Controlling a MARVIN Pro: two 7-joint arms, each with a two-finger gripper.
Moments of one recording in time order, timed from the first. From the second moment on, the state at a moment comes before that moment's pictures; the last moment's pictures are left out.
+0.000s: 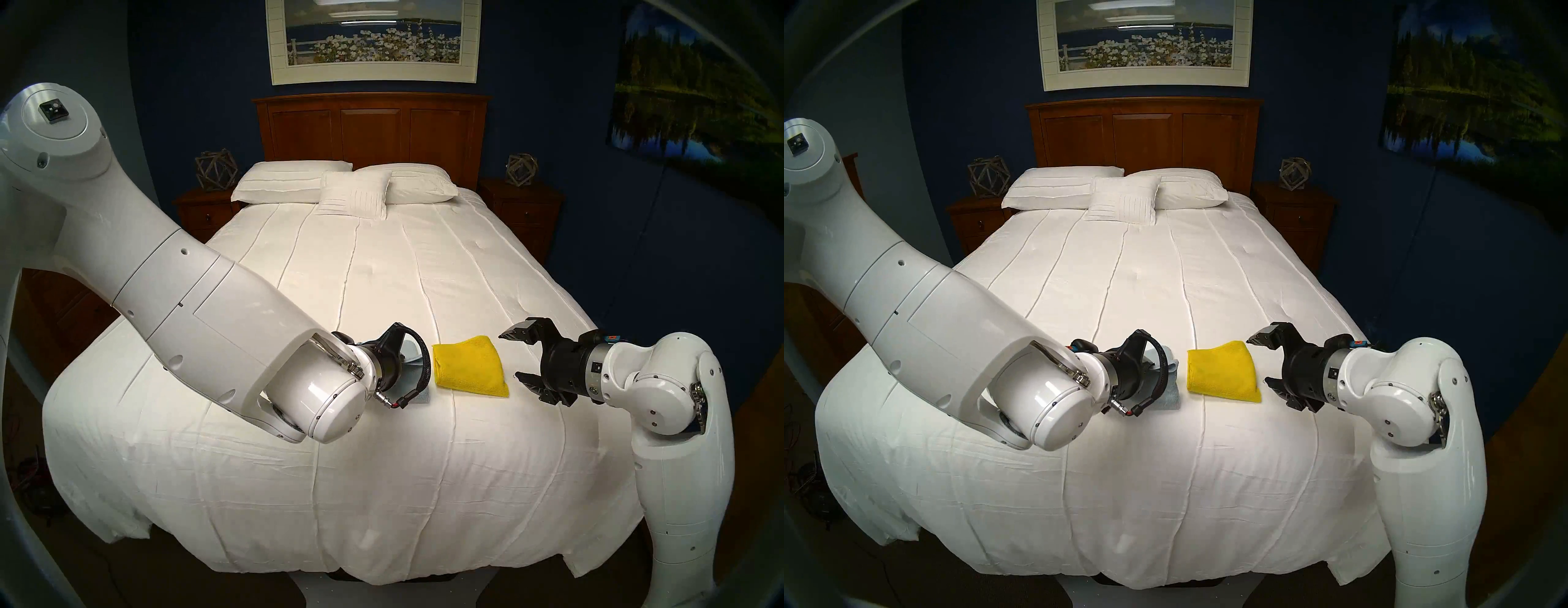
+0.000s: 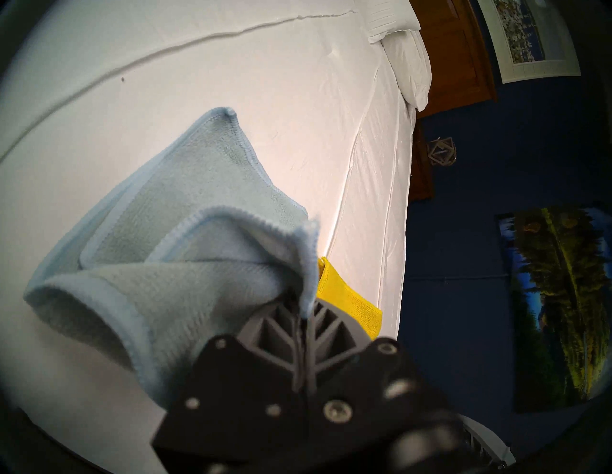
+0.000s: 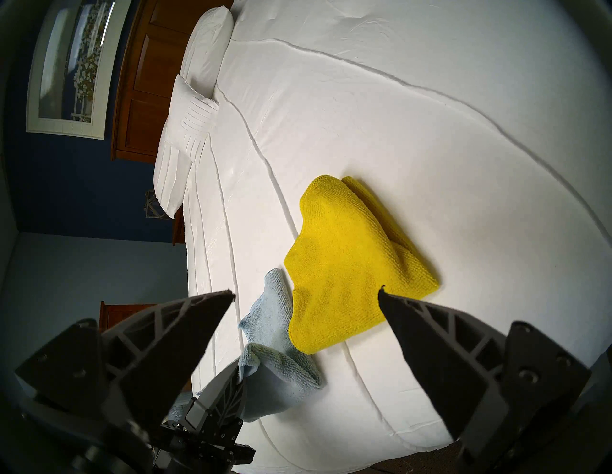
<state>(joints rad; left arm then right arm) -0.48 -1.20 1.03 -2.02 2.51 -0.61 -0.42 -1.63 -1.20 1.76 -2.22 2.11 0.58 -1.13</state>
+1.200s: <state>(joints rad) -0.36 -1.30 1.03 -1.73 2.59 -0.42 -0.24 -1.63 -1.20 1.76 -2.22 2.11 0.58 -1.14</state>
